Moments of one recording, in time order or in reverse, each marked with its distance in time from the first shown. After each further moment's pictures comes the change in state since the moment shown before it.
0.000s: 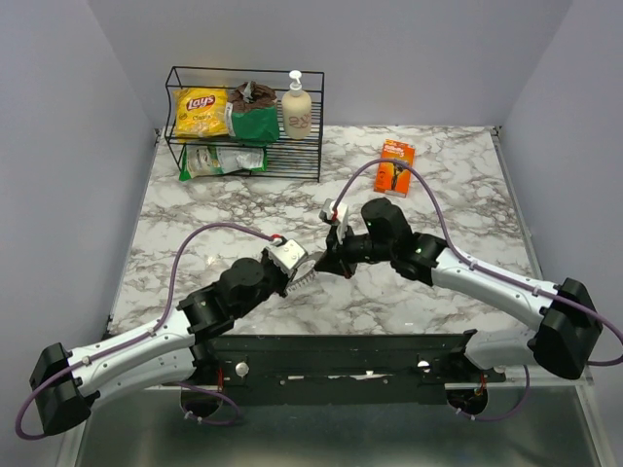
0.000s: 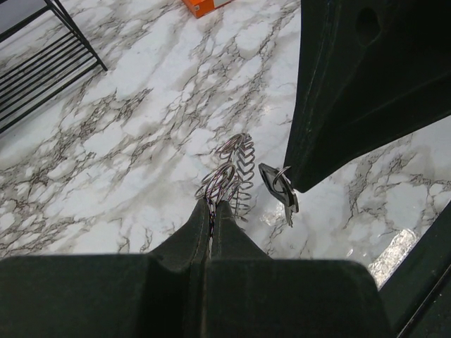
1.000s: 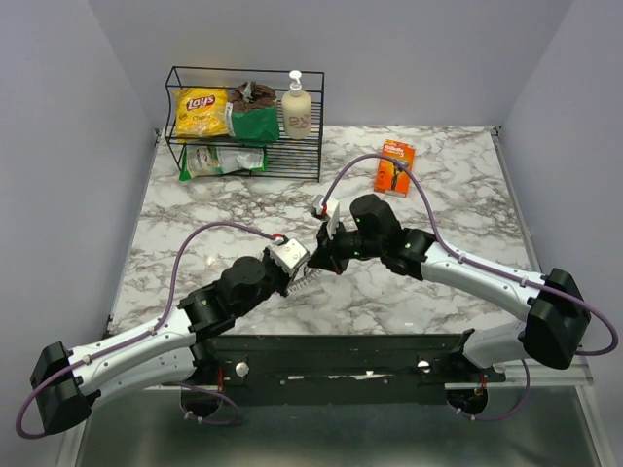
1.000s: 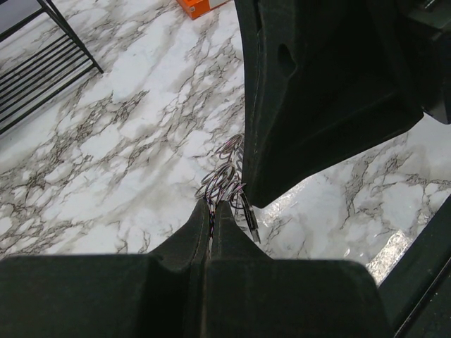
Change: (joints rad) left arm 0.000 0.016 0.014 -0.006 0.014 -0.001; right arm 0.021 0.082 0.072 0.000 0.040 0.027
